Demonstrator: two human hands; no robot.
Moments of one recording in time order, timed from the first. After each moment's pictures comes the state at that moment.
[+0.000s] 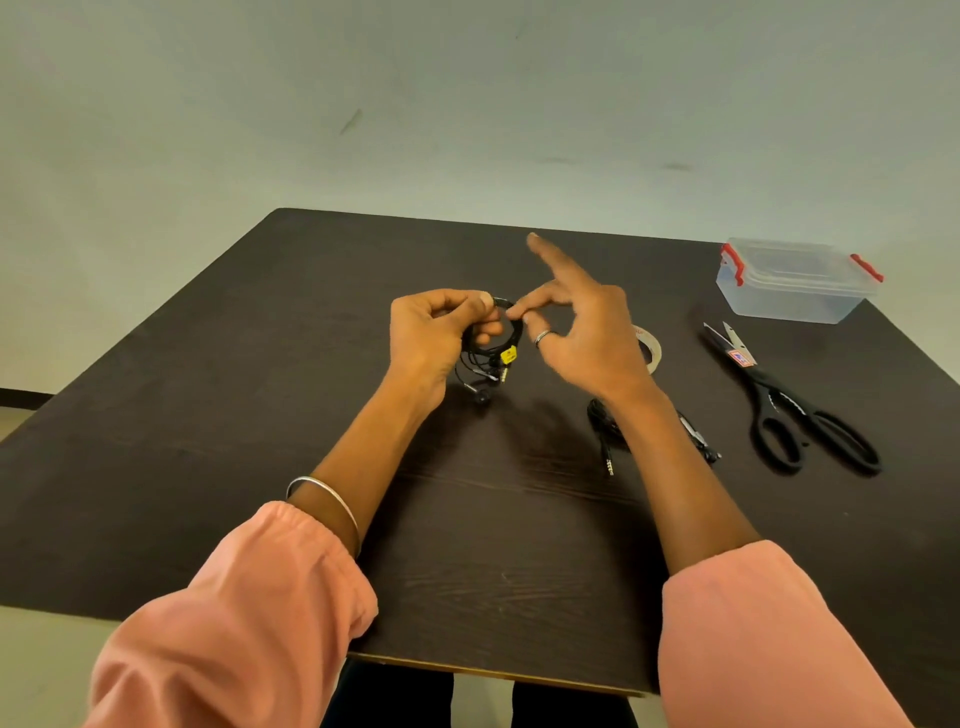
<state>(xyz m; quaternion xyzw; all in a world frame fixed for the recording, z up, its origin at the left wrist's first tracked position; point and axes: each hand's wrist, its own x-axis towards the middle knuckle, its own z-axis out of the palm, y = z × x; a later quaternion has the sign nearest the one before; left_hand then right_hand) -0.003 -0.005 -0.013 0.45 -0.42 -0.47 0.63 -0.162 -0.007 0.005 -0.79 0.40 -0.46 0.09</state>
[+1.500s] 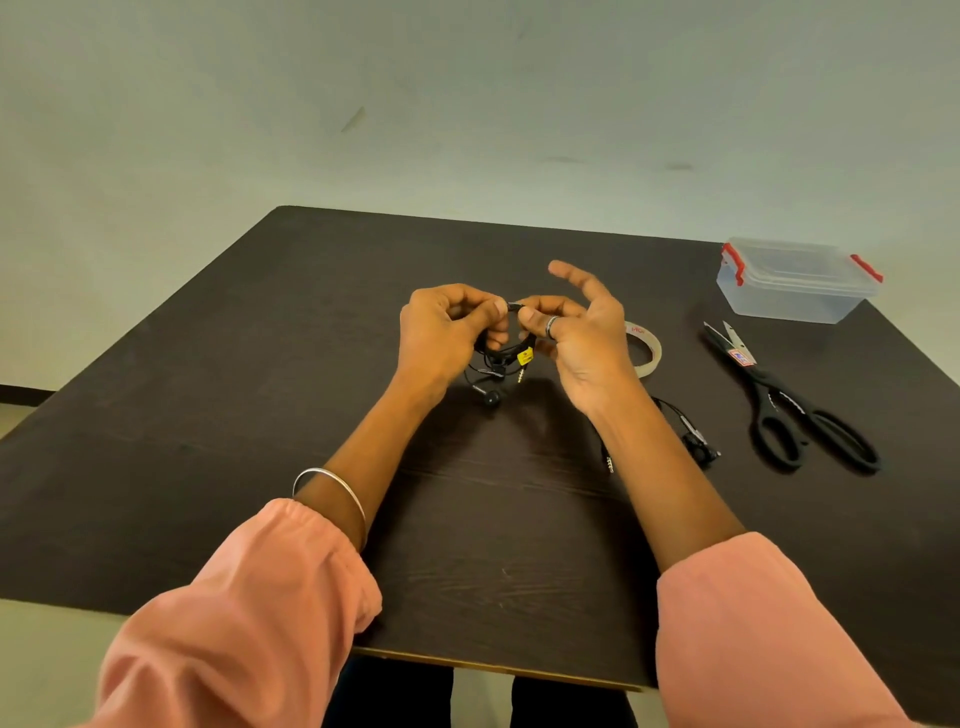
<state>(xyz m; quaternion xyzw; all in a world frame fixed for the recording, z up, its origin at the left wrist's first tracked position) -0.003 -0.008 -0.018 0.47 -0.54 -0.37 0.58 -0.146 -0.006 -0.002 -0.45 0.46 -0.58 0.51</state>
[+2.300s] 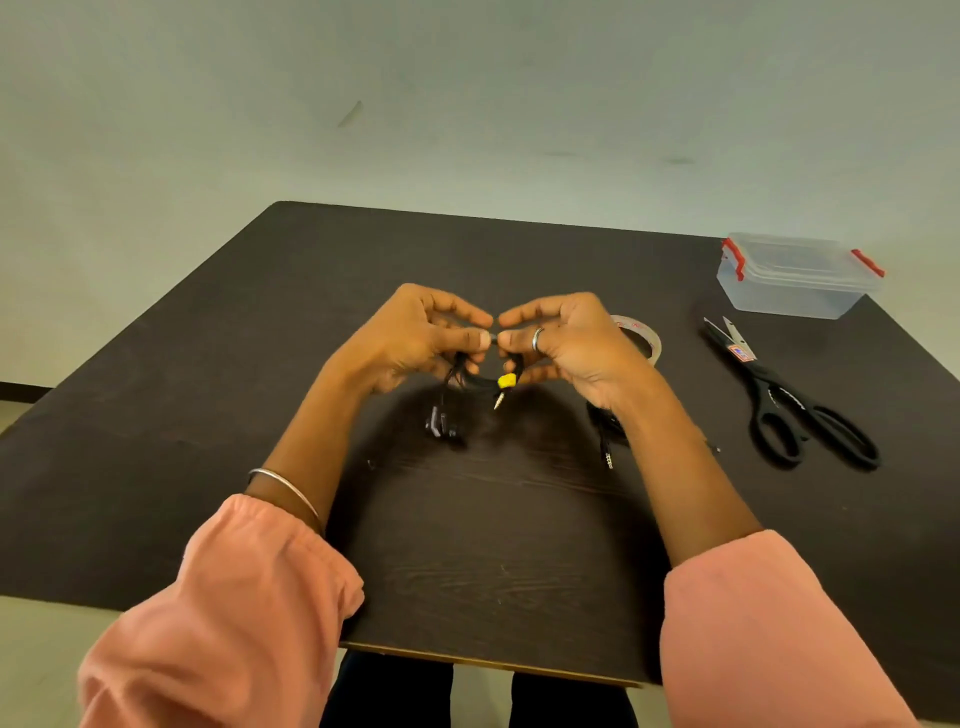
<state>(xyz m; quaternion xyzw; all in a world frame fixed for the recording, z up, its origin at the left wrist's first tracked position) 0.034 0.007 0.009 0.48 -0.60 -0.51 0.39 -0.155 0.001 0.009 -0.57 0.47 -0.38 0.55</state>
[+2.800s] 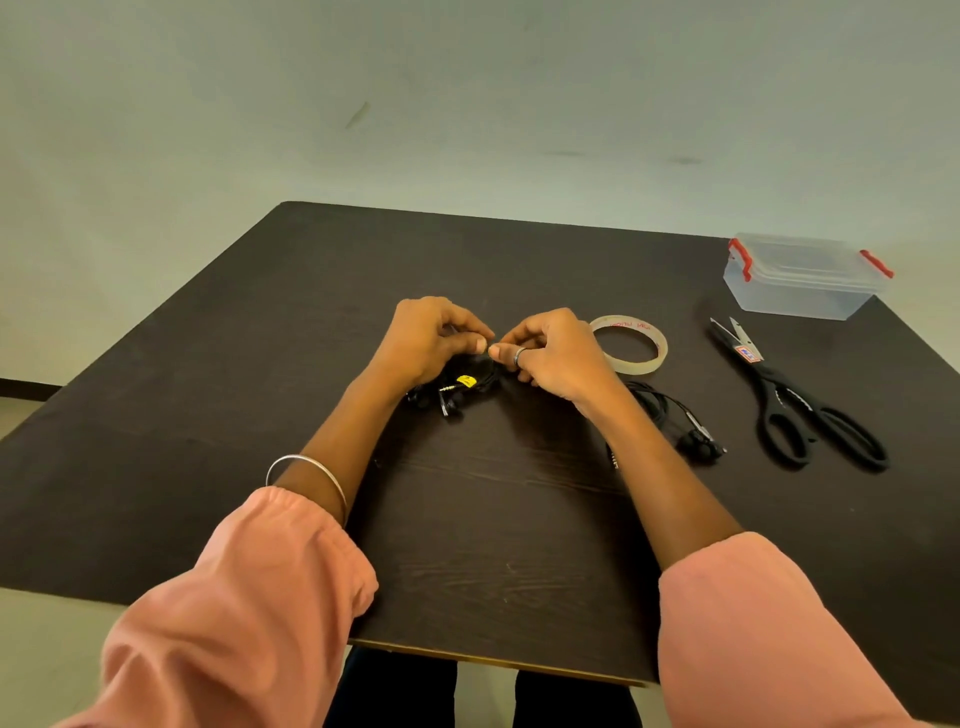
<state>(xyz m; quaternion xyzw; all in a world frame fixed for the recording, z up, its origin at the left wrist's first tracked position) 0.030 -0.012 -0.014 0.59 -0.72 -0.22 0.31 -0.142 -0.009 -0.014 -0.69 0.57 -0.30 0.32</state>
